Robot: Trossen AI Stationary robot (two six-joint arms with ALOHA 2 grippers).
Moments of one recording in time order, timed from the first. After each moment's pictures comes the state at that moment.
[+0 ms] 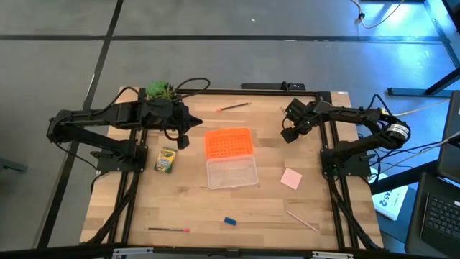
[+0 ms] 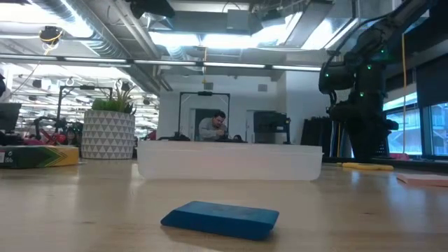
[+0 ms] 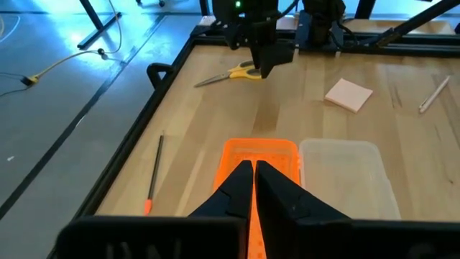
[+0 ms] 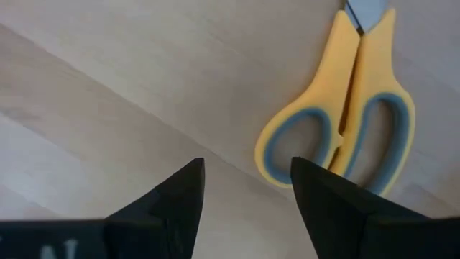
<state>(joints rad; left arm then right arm) 0.08 1.02 1.10 -0.59 -0.22 -0.02 -0.67 1.35 0.65 -0.73 -0.05 0.36</state>
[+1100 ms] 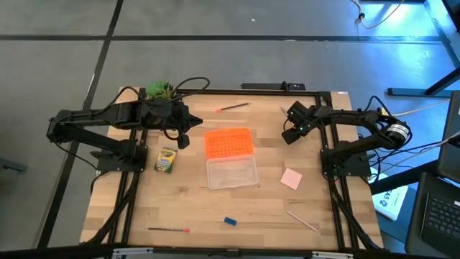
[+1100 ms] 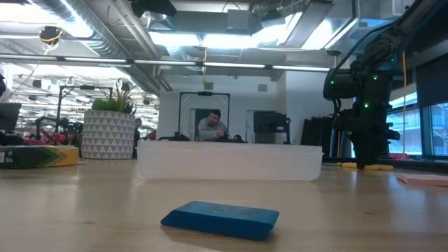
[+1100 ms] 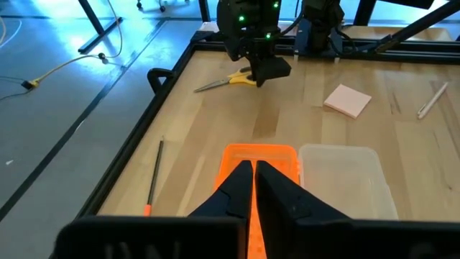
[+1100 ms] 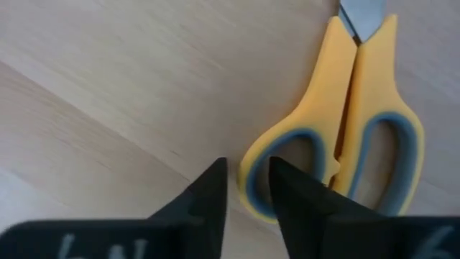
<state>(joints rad) 0.08 1.02 1.10 -0.58 -0.22 -0.02 -0.67 1.37 0.54 -0.57 -0.02 0.33</state>
